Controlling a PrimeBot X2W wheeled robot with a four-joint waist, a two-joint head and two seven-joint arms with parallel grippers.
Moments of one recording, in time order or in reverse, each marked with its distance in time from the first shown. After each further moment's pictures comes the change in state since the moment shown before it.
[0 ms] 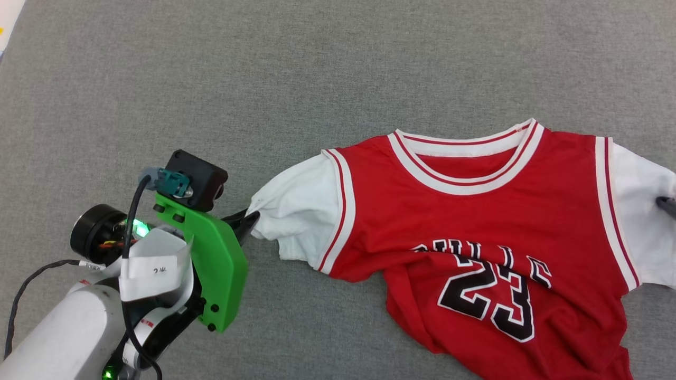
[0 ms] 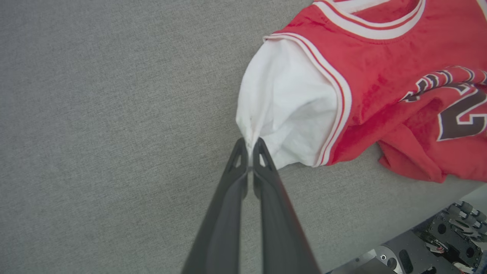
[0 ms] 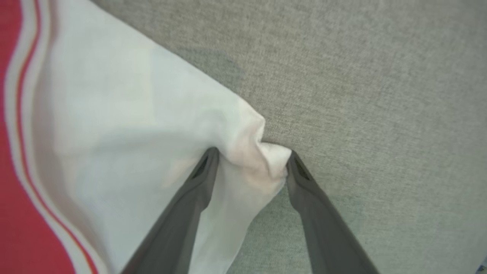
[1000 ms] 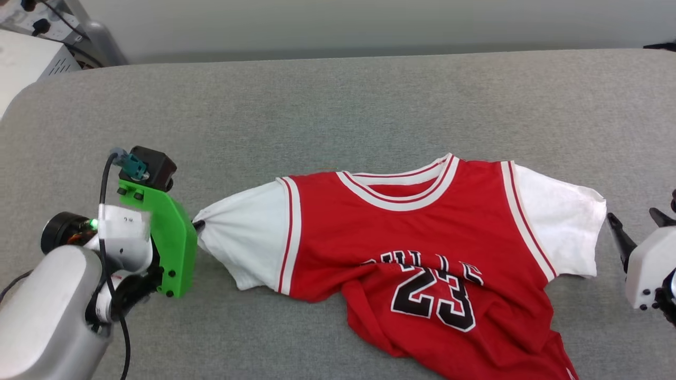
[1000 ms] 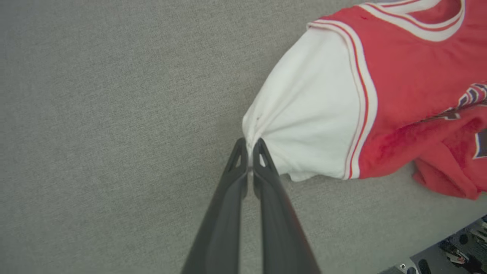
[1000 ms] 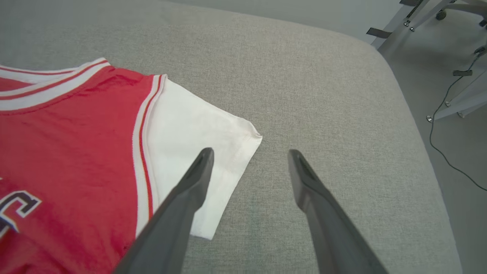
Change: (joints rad) left arm -0.070 -0.013 0.031 0.484 -0.070 -0.158 -0.066; right arm 0.325 0.269 -0.226 -0.260 -0.248 0.002 -0.535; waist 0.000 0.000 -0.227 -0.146
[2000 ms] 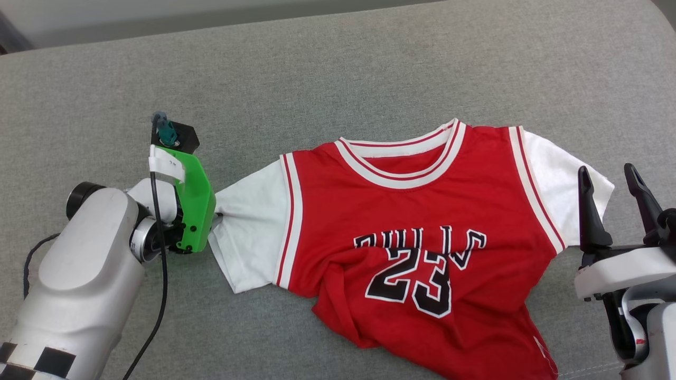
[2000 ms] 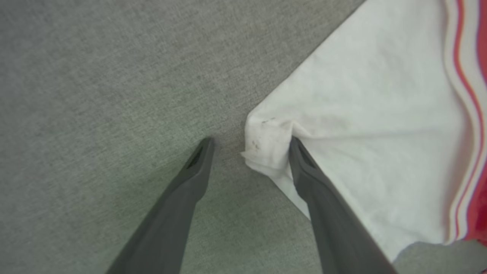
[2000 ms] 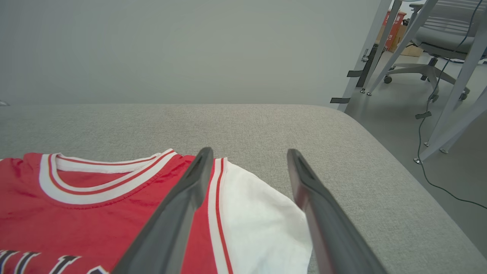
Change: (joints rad) left arm -0.264 -0.181 -0.074 0.507 0.119 -0.103 0.076; right arm 0.001 0.224 -0.027 -0.006 -0.098 0.000 -0.571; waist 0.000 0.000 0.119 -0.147
